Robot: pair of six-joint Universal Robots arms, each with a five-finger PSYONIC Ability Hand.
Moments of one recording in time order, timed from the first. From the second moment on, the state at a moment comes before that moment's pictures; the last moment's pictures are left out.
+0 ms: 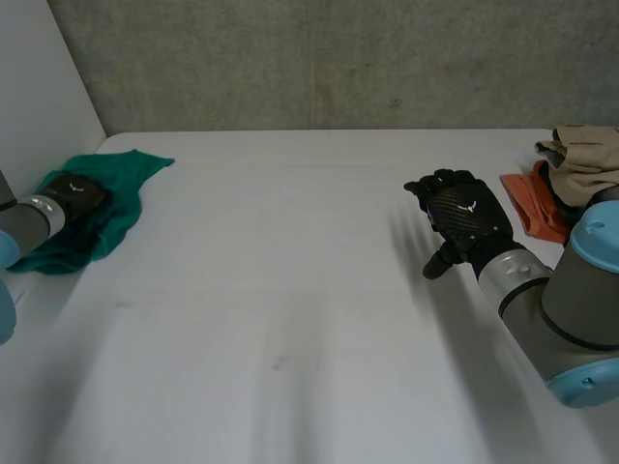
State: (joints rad) left arm 4.80 -2.85 -0.21 2.66 -1.31 3.98; right arm 1.90 -1.17 1.71 -0.43 1.37 2.85; left_hand 0.29 0.28 0.28 0.27 0.10; right_hand 0.23 0.22 0.21 0.21 0.05
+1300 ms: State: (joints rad) left arm 4.25 -1.99 -0.59 3.10 -1.51 3.54; right arm 1.73 -1.24 1.56 -0.33 1.36 2.97; left_hand 1.18 1.20 1.19 1.20 0.98; right_hand 0.23 0.22 0.21 0.21 0.05
